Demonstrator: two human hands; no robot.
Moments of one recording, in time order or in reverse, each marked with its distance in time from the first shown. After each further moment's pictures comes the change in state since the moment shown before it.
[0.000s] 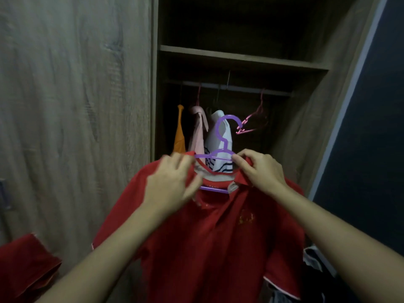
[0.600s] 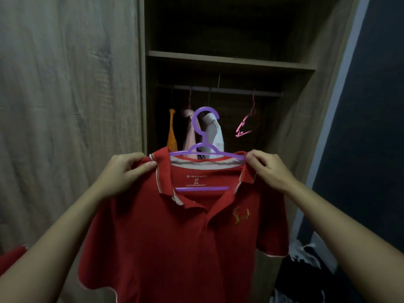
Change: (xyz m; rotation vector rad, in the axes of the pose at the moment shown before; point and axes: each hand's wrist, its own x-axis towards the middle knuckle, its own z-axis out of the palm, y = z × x) left_hand 0.024 -0.090 -0.025 -0.425 -0.111 -0.043; right_hand 0.004 0.047 -0.019 0.265 -0.101 -0.070
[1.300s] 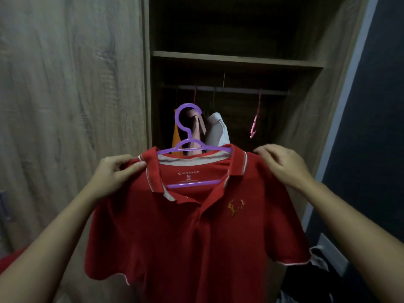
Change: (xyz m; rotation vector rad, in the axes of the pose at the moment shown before) left_hand -0.007 -0.034 -0.010 -0.170 0.067 -0.156; right_hand 0.006 0.011 -0.013 -0.238 0.072 -0.009
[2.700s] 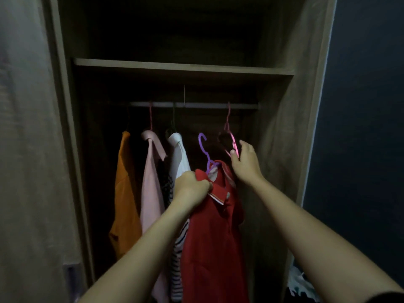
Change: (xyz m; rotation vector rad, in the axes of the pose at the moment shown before) left_hand 0.141 0.106 0.269 0.048 -0.115 -0.415; right_hand 0.140 0.113 0.068 0.157 0.205 0.339
